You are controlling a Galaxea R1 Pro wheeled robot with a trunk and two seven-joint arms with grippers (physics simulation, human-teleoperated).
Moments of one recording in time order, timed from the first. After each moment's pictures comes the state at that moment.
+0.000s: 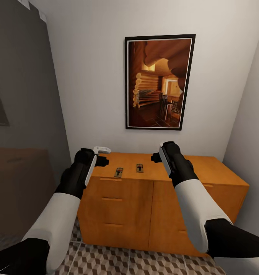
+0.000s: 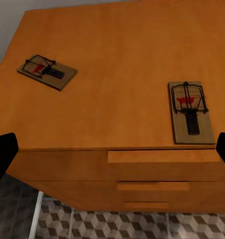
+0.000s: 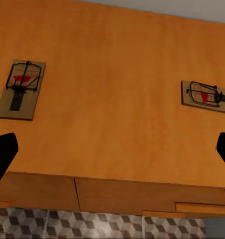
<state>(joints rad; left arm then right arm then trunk) -0.95 -0.16 -0.04 -1.06 -0.17 1.04 0.02 -1.07 0.17 0.01 -0.87 0.08 1.04 -0.21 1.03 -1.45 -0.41</state>
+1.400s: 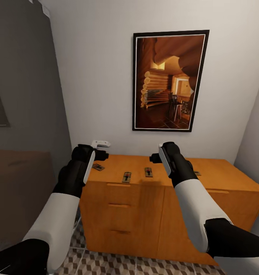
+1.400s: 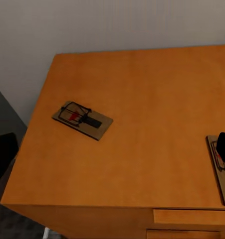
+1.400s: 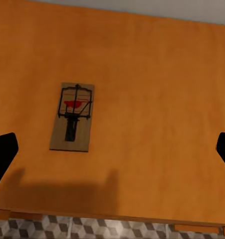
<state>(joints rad) -0.95 -0.16 -0.04 -1.16 -0.16 1.04 0.02 -1.08 0.17 0.01 -0.86 0.03 1.04 -0.21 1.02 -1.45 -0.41</state>
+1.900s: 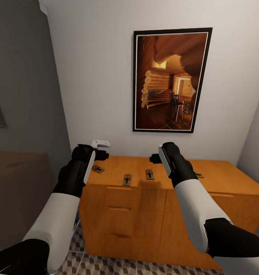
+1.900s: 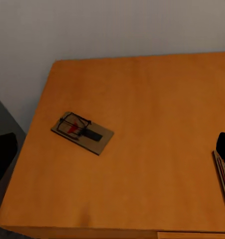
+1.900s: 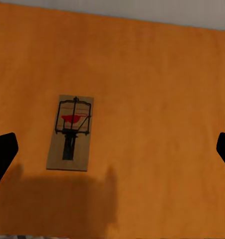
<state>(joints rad) -0.95 -0.16 -0.04 -1.16 -0.16 1.04 0.02 -1.08 0.17 0.01 -0.85 0.03 1.04 -0.21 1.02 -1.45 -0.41</state>
